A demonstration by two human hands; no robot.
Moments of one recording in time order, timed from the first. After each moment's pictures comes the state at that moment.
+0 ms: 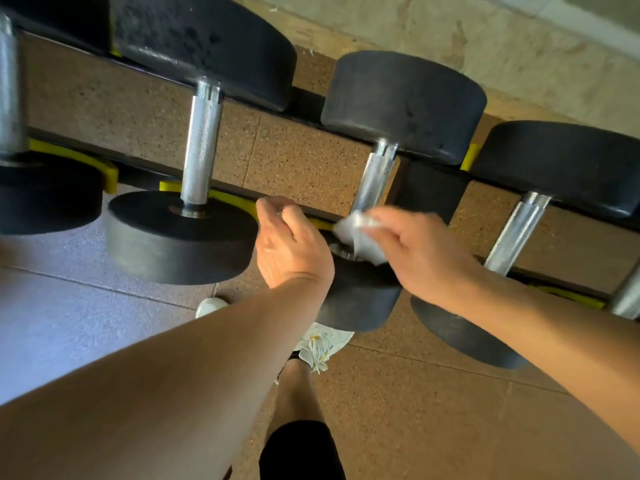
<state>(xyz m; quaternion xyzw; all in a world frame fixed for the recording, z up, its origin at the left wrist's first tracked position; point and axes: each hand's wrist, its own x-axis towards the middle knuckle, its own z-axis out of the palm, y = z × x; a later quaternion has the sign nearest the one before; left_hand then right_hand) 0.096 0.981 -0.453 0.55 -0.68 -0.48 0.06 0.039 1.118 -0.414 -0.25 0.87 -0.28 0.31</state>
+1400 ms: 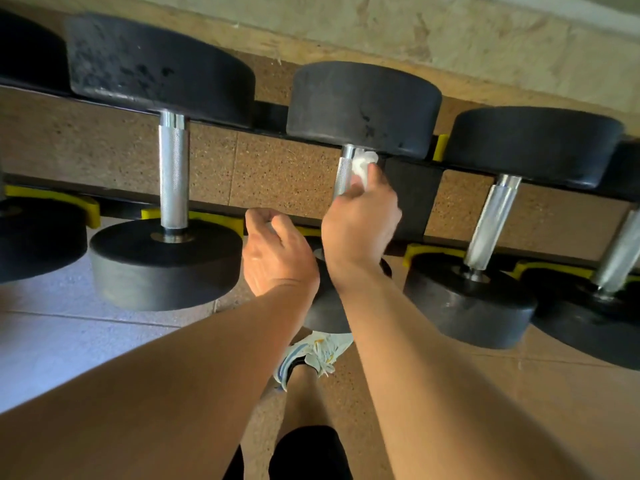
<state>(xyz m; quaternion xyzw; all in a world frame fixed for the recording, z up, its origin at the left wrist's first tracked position) 0.090 0.979 -0.449 0.54 -0.72 -0.44 -0.03 0.037 1.028 -0.420 0.27 0.90 -0.34 0.09</state>
